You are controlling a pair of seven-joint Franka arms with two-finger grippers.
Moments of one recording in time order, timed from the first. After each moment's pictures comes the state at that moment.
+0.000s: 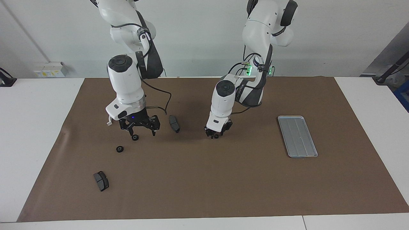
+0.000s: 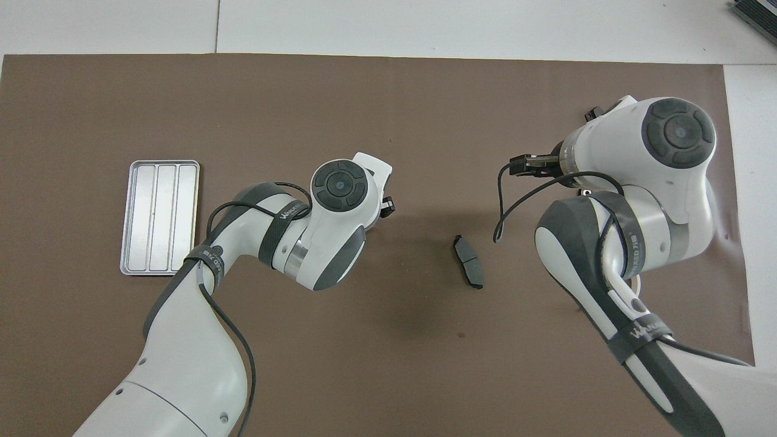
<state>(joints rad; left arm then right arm) -0.61 0.48 -0.02 -1.74 -0.02 2.27 -0.89 0.14 0.20 0.08 -1.84 -0.08 2.20 0.30</state>
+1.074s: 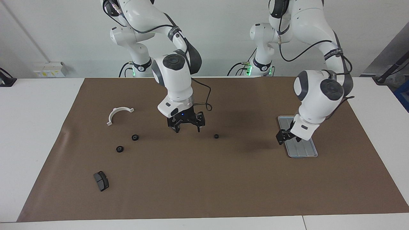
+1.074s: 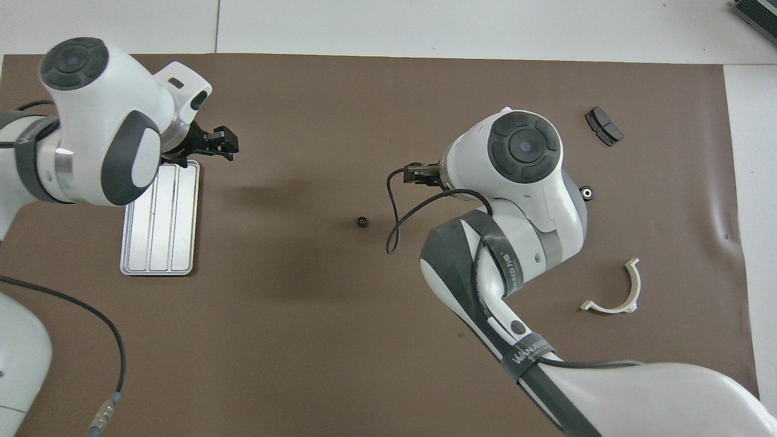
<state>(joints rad) -0.10 0.38 0.01 -1.59 -0.02 1.98 -0.11 0.42 0.39 0.08 -1.63 -0.04 2.18 0.58</state>
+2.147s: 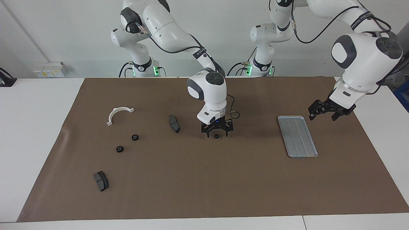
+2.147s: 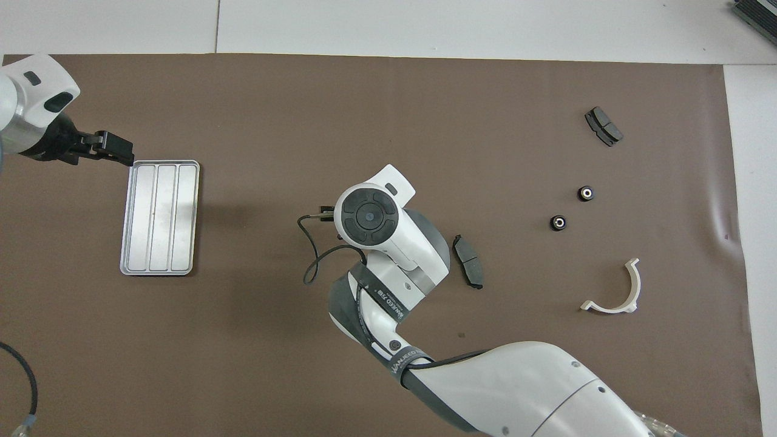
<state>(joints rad) 0.02 0.17 -0.01 -1.54 -0.02 1.75 0.12 0.60 0.60 0.08 -1.59 -0.14 2.37 0.77</state>
